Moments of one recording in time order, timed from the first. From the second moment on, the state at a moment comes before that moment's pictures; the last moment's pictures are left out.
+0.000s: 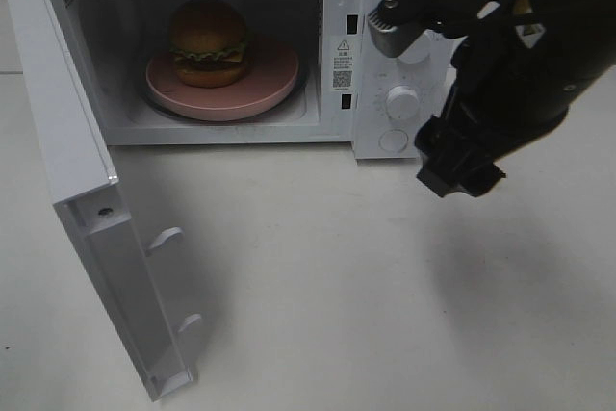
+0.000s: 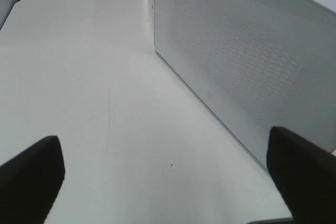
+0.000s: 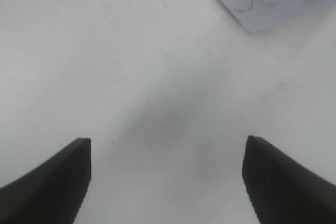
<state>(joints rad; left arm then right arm) 0.03 -0.01 -0.50 -0.16 1.04 0.09 0.70 1.39 -1.02 -0.33 0.85 0.06</state>
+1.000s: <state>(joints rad) 0.03 -0.01 -0.50 -0.16 1.04 0.09 0.70 0.81 -0.82 -0.20 1.18 0.08</state>
